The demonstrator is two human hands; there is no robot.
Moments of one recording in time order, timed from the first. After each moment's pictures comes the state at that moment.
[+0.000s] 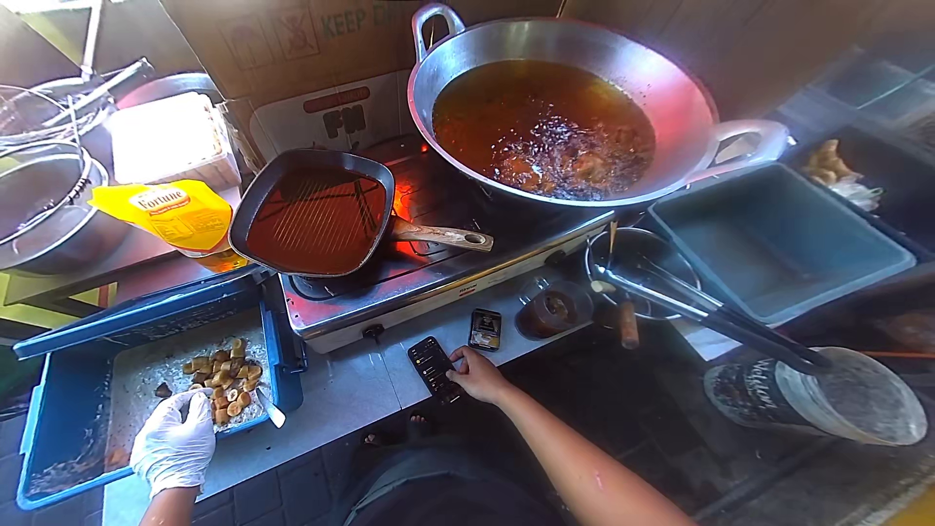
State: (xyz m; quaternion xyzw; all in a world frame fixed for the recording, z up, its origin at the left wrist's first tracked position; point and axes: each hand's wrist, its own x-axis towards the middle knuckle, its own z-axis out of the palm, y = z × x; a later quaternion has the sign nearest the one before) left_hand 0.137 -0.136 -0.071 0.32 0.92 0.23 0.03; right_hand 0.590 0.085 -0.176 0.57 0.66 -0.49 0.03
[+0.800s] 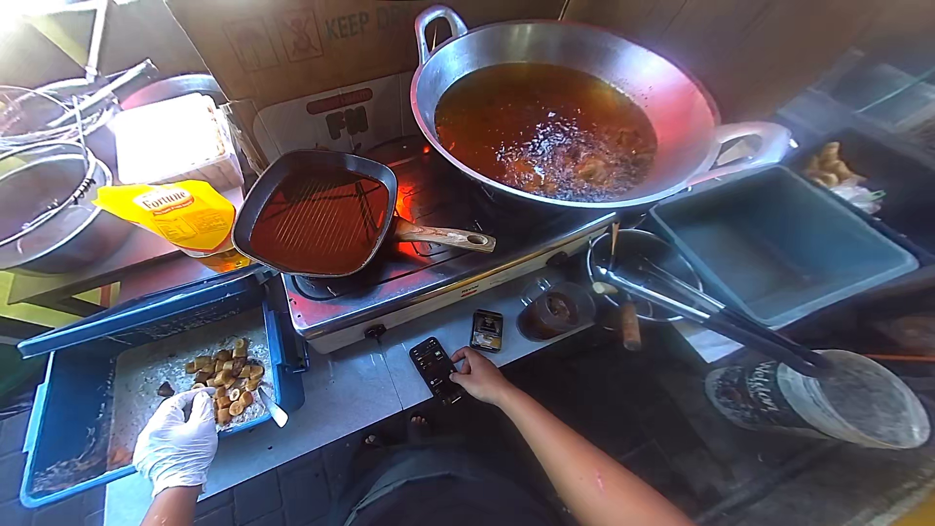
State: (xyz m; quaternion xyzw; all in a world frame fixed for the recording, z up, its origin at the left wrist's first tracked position) left_hand 0.136 -0.136 -0.072 0.33 0.92 0.23 0.03; right_hand 0.588 0.085 -0.172 0.57 0.65 -0.49 0.03
